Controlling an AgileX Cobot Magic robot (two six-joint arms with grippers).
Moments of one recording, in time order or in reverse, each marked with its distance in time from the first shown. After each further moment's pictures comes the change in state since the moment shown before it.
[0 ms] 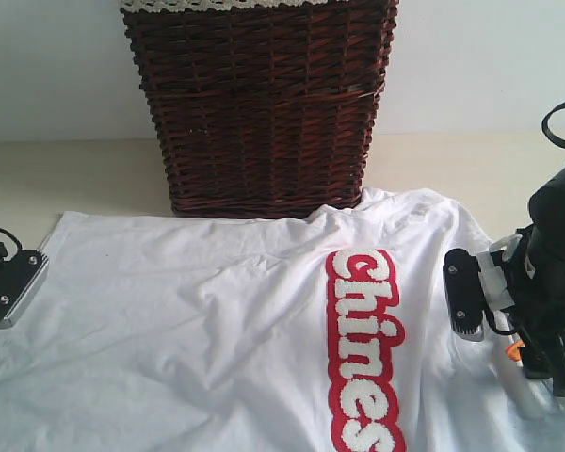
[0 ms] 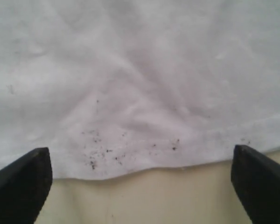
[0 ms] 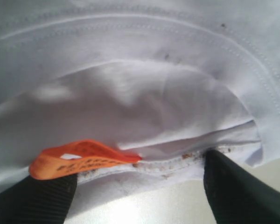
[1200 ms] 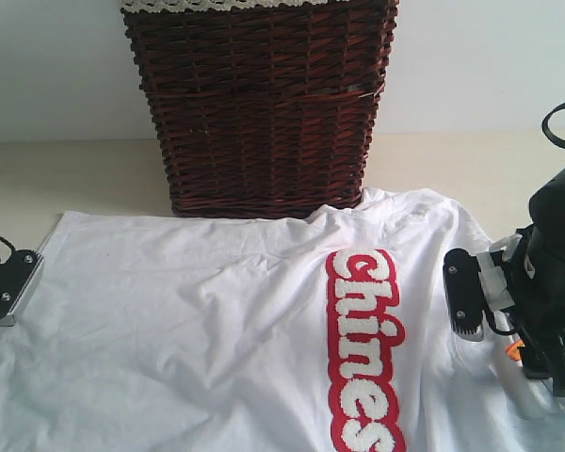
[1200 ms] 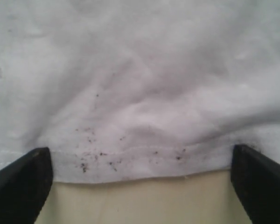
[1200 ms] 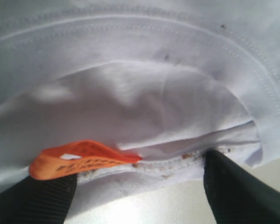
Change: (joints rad) left arm 0.051 0.057 -0.003 -0.071 -0.044 0.002; right arm 0.000 0.002 0.000 0.000 -0.002 0.000
